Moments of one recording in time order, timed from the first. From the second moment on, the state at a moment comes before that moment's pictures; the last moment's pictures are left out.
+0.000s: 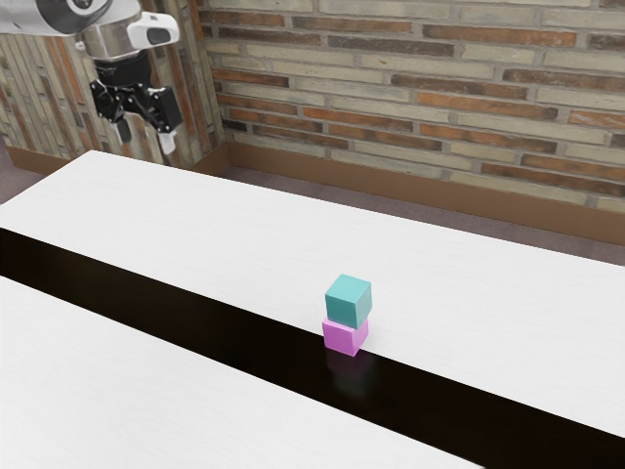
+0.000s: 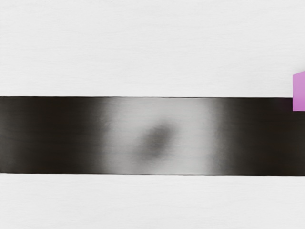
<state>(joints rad) -0.18 0.04 0.29 -1.50 0.00 1.55 0.11</state>
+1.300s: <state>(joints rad) -0.42 0.38 0.18 -1.63 -0.14 2.00 -0.18</state>
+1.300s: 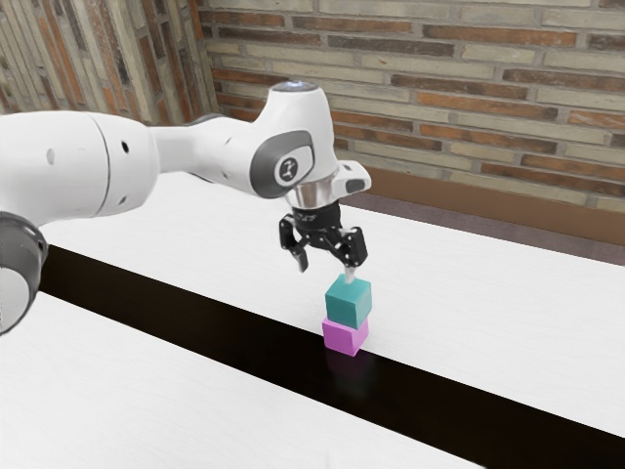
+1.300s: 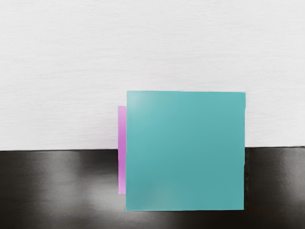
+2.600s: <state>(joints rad) -0.43 0.61 0.14 -1.49 -0.06 2.05 -0.35</state>
